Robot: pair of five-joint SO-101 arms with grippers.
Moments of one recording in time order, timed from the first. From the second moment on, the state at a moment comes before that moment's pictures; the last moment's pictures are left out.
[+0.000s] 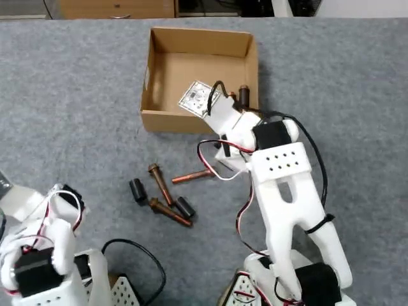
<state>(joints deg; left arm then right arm) -20.1 -82.8 50.6 87.6 21.1 -17.5 -23.8 27.4 73.4 33.3</state>
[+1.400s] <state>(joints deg) 20.0 -5.5 20.8 83.2 69.5 -9.1 0.4 0.1 78.5 25.0</state>
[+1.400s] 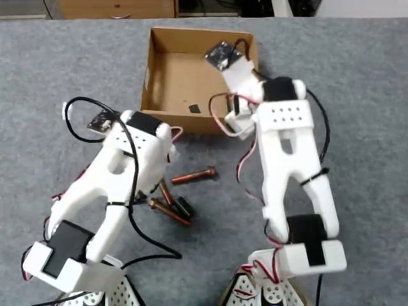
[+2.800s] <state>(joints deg) 25.1 -5.0 29.7 76.3 66.7 -1.2 30.3 -46.7 82.8 25.0</state>
